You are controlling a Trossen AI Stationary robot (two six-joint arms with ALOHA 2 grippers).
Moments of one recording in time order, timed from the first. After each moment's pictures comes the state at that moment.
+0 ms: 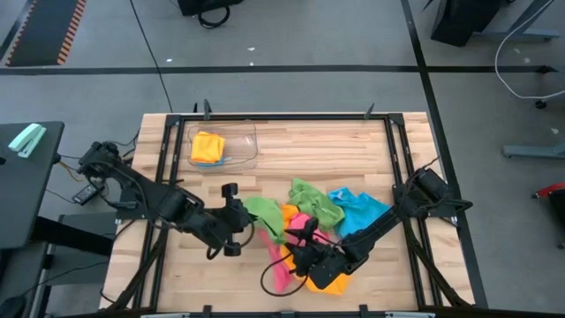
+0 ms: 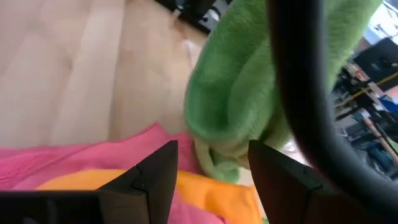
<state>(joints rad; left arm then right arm) -0.54 1.41 1.33 -0.72 -0.59 -0.31 0.62 1.97 1.19 0.05 1.01 -0.05</state>
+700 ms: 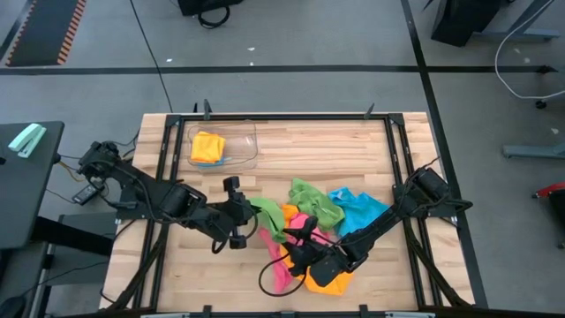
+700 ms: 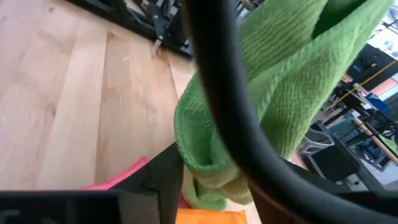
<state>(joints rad) -0.50 1.41 1.33 -0.68 -0.64 -0.28 0.61 1.96 1.19 0.22 1.05 -0.11</state>
